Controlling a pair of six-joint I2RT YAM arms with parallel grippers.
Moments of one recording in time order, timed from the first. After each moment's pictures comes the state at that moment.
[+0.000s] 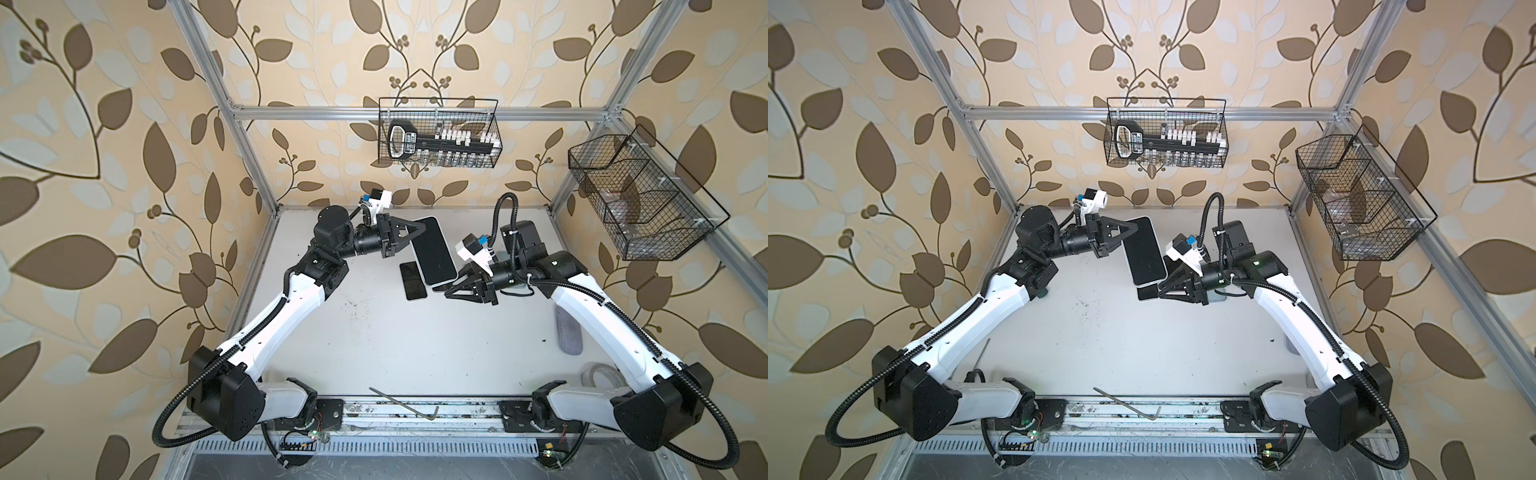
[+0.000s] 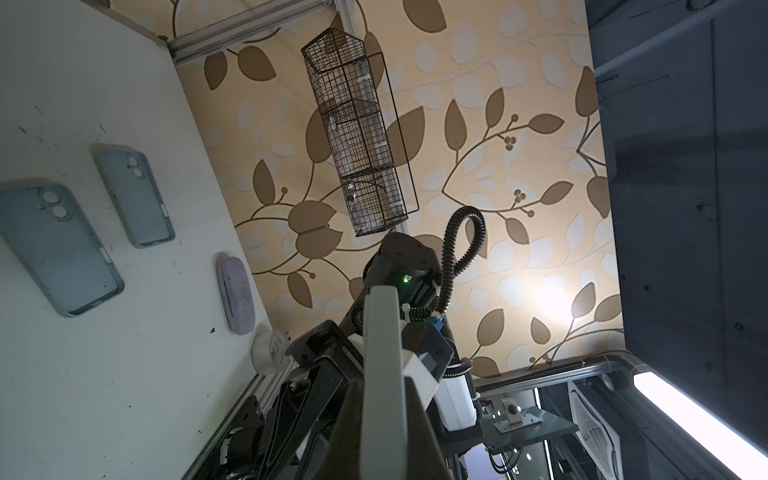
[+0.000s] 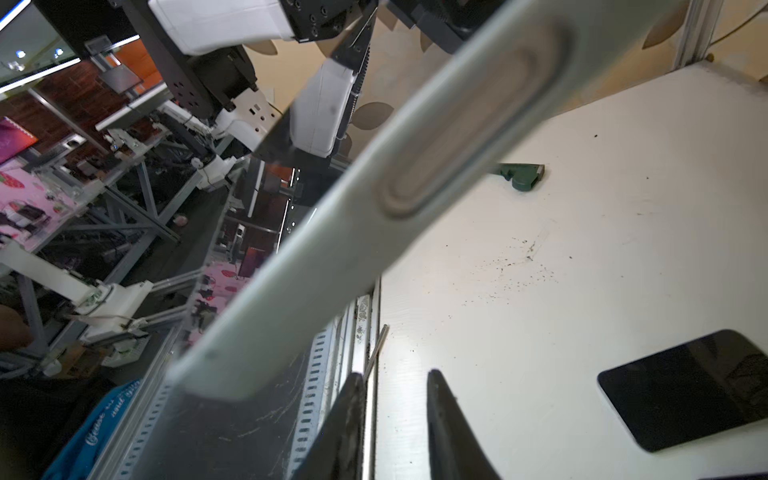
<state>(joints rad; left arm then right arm) -0.44 1.30 1.17 0.22 0.88 -1.32 0.36 1.27 1.24 -0.83 -1.12 -0.45</state>
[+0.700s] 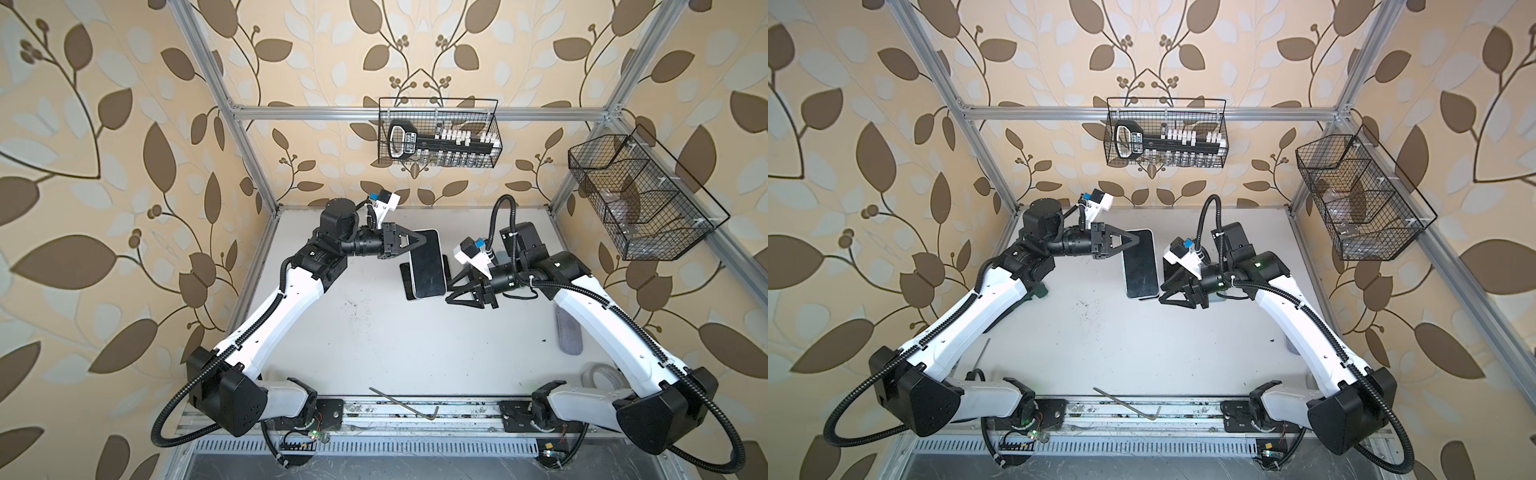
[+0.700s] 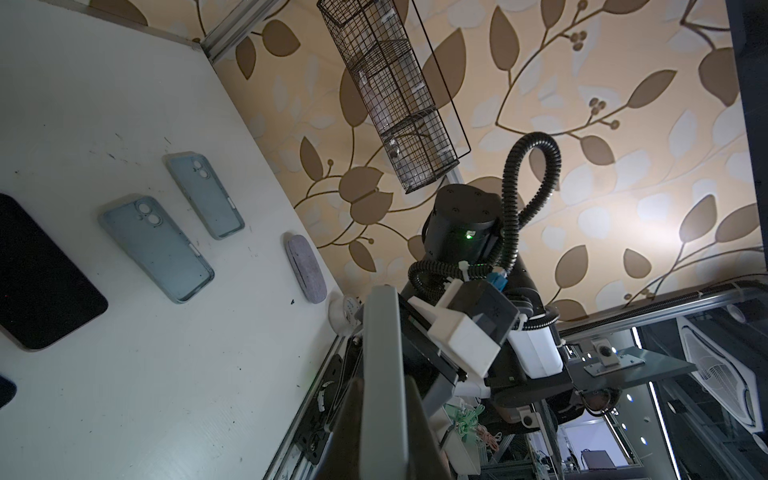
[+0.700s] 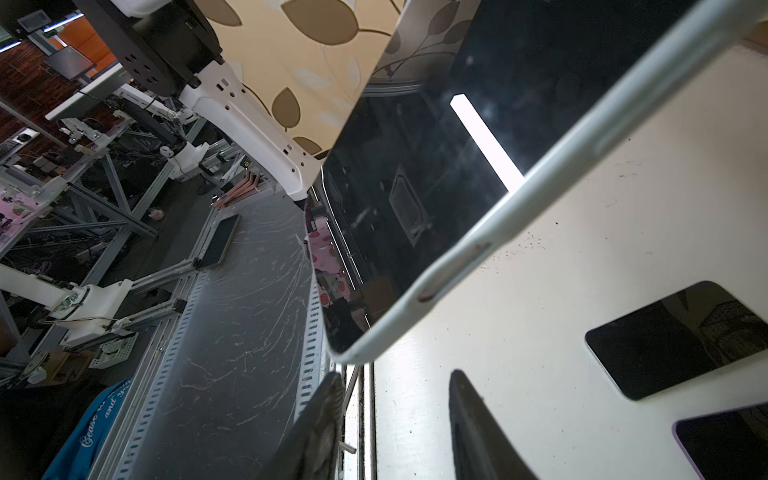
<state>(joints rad) -0.44 1.33 1.28 -0.13 0.95 -0.87 0.39 1.27 1.26 -0.90 -1.00 -0.44</state>
